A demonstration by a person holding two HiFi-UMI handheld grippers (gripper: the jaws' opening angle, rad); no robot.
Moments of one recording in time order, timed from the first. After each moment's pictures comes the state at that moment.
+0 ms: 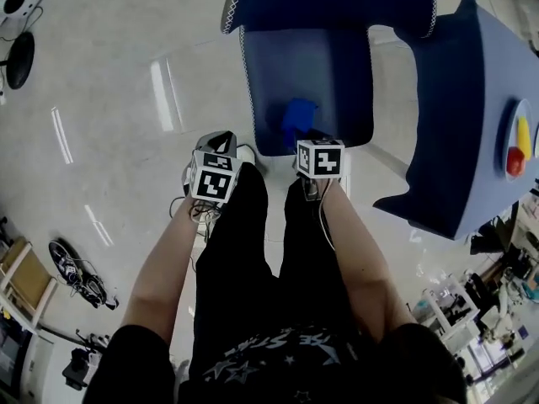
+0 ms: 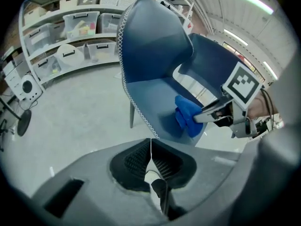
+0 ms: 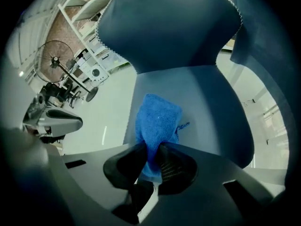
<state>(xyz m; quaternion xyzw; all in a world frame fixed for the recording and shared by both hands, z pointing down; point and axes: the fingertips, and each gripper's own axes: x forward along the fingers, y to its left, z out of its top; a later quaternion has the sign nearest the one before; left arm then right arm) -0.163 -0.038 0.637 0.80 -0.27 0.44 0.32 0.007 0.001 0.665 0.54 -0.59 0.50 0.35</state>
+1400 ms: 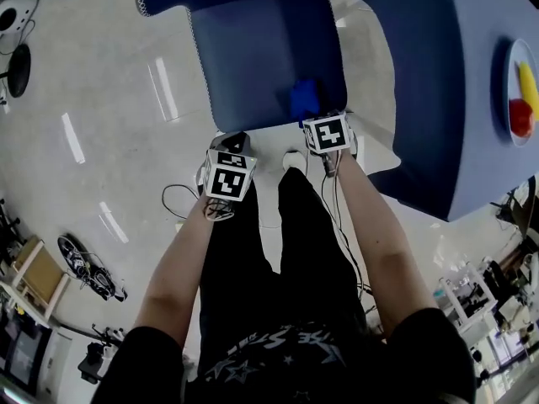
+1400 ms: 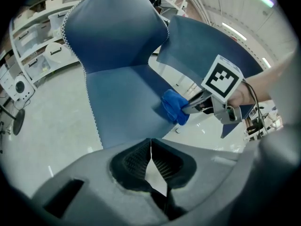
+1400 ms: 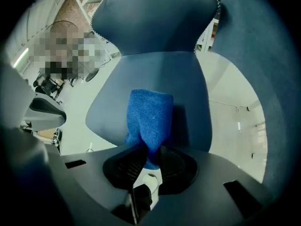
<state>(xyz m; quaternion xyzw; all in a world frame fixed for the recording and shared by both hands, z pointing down) -0.026 0.070 0.650 0.79 -0.24 0.46 0.32 0.152 0.075 0.702 0.49 -0.60 0.46 0.43</state>
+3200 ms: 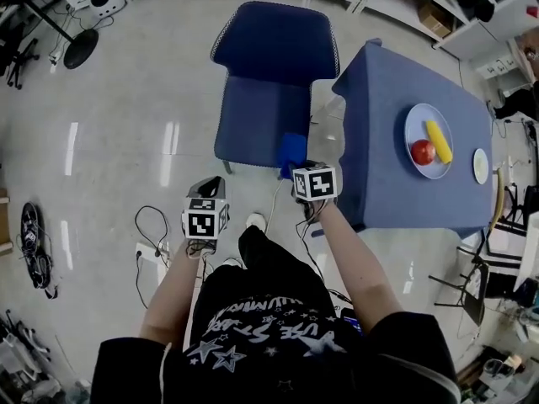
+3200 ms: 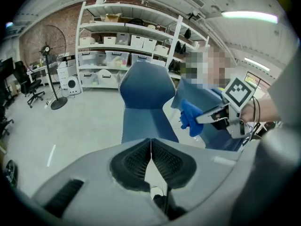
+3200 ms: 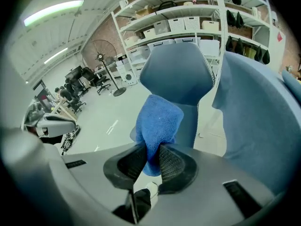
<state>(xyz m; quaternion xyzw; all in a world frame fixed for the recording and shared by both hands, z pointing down) -0.047 0.160 0.417 0.76 -0.49 0.28 0.32 0.156 0.111 0.451 0.45 -0.74 0.35 0.35</state>
